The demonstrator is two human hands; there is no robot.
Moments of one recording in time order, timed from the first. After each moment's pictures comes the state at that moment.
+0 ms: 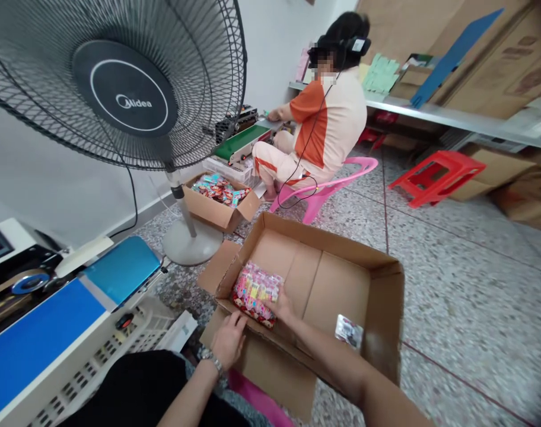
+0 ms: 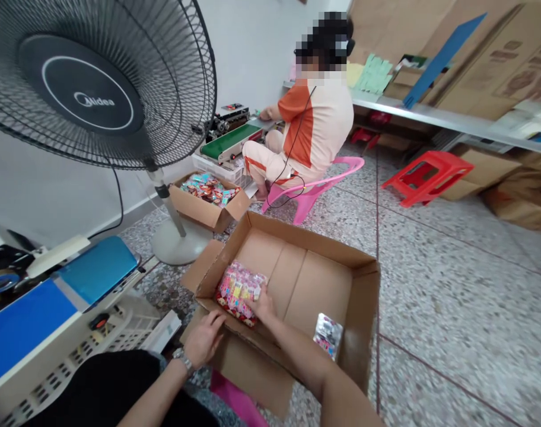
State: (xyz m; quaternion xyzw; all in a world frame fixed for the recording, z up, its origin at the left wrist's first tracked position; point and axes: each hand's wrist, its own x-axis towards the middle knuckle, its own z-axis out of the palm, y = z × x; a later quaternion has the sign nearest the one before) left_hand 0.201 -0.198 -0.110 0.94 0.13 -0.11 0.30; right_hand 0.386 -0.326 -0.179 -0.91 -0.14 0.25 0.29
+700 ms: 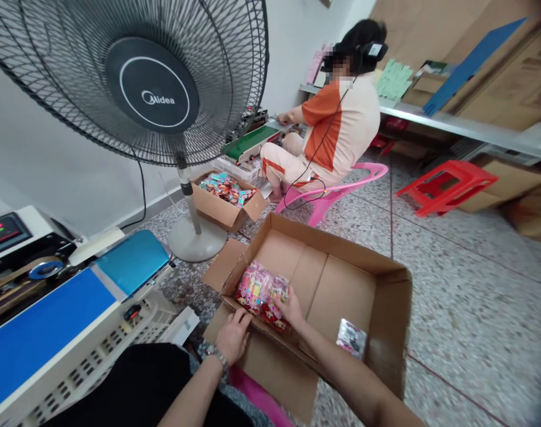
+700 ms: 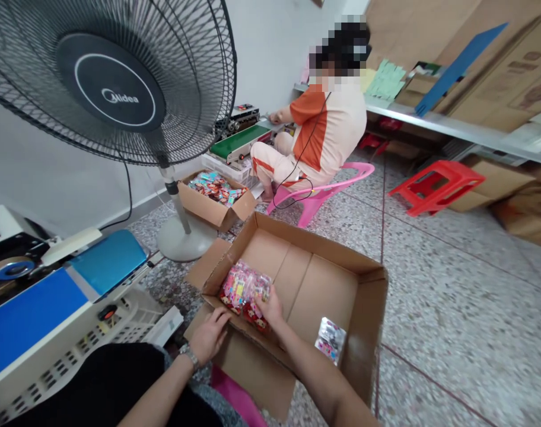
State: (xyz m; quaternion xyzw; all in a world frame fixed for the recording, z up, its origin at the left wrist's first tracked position) left_hand 0.201 -0.199 -0.112 0.92 0.15 -0.11 0.35; right_hand 0.386 -0.330 -0.166 -0.85 -0.12 0.20 0.47
